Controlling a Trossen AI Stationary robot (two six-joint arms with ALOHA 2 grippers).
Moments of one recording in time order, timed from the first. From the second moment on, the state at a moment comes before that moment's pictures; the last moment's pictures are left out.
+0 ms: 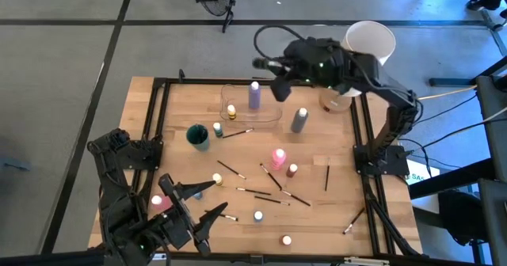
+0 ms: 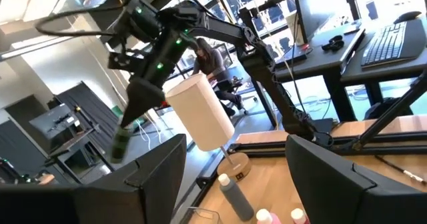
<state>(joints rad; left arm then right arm) -0.96 1.82 2.10 -0.52 -1.57 0.18 -0.11 1.75 2.34 -1.10 0.42 0.22</state>
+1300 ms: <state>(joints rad) -0.96 1.82 2.10 -0.55 -1.57 0.14 -0.32 2.14 2.34 -1.53 0.02 0.22</state>
